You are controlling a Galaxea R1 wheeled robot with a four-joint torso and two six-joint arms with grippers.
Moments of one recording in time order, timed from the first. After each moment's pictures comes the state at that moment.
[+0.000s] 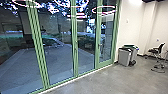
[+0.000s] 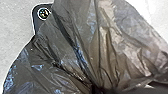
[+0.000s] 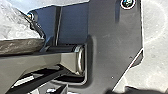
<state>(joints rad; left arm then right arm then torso) 1.50 3.03 -2.80 -0.57 0.25 0.62 -1.59 3.00 -2.67 -0.09 -0.11 0.11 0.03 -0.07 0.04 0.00</state>
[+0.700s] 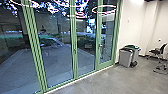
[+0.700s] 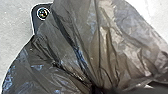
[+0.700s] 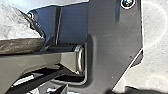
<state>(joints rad) 1.50 3.03 -2.80 -0.57 0.25 0.62 -1.59 3.00 -2.67 -0.09 -0.11 0.11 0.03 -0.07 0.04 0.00</state>
